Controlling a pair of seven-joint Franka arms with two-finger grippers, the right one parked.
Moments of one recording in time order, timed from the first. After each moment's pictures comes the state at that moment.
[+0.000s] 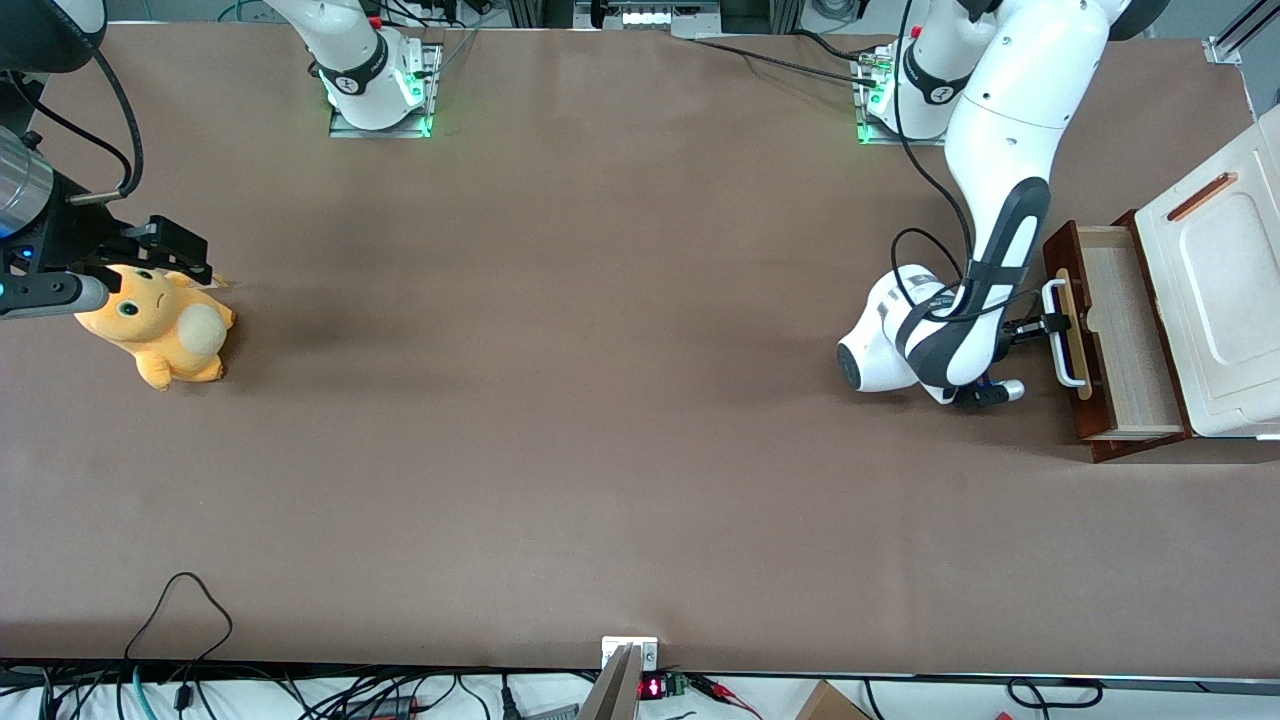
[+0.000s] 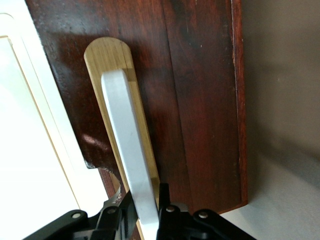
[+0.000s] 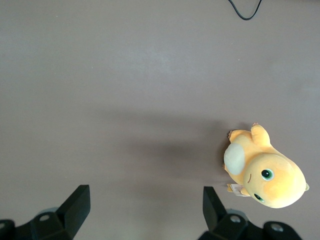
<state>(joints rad) -0.26 0.71 -0.04 -1.82 1.03 1.36 -0.86</state>
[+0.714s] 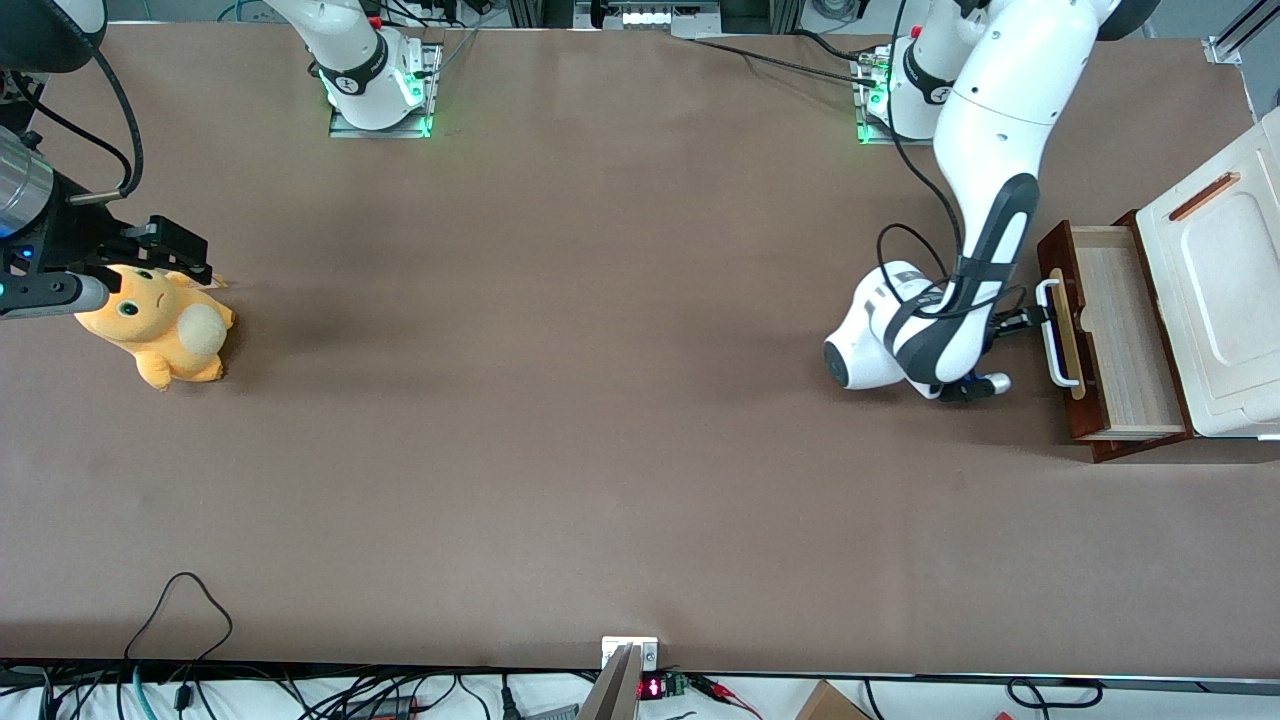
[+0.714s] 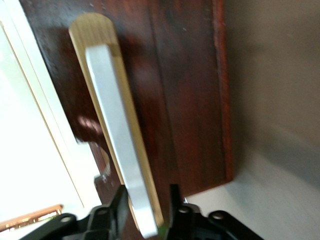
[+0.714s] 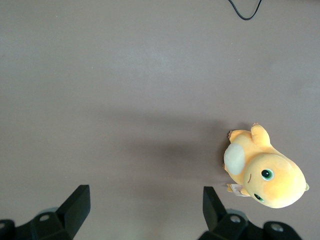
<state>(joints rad) -0.29 0.71 -0.06 -1.82 0.95 1.33 -0.86</state>
